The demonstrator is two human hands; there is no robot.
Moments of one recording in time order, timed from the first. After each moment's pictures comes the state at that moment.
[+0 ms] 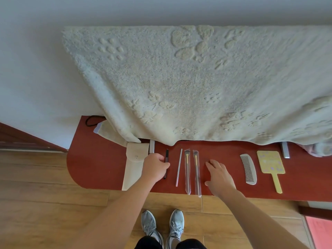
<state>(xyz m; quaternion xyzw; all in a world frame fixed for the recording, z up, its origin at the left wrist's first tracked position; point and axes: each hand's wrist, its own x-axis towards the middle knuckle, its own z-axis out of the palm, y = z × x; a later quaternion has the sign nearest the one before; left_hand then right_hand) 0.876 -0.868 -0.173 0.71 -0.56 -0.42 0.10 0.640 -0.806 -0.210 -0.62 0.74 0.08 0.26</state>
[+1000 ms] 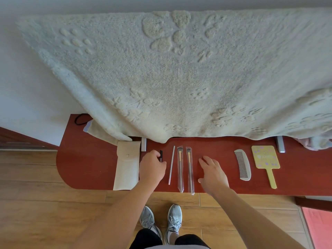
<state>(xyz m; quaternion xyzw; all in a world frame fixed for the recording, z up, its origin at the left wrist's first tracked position) 0.849 -0.861 -0.205 0.74 -0.59 -0.30 0.09 0.636 -0.804 -0.210 -0.62 0.74 0.05 0.26</state>
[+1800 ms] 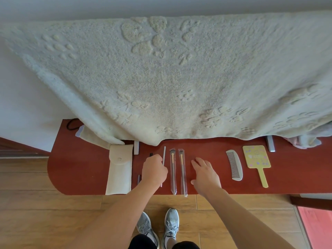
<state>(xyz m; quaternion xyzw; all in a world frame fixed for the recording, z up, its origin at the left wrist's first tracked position) 0.817 -0.860 -0.195 0.71 -0.63 -0.32 0.02 0.634 -0.804 -0.210 -0.63 0.73 0.05 0.26</state>
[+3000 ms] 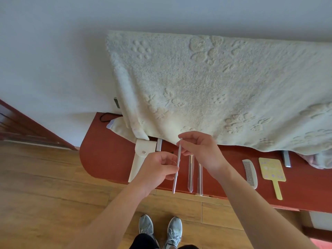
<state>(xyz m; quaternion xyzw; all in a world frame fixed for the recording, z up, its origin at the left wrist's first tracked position) 0.900 -0.806 -0.055 0.56 -0.46 -0.63 0.27 0.726 -0.837 -0.034 -0.47 0.55 -0.37 0.58</state>
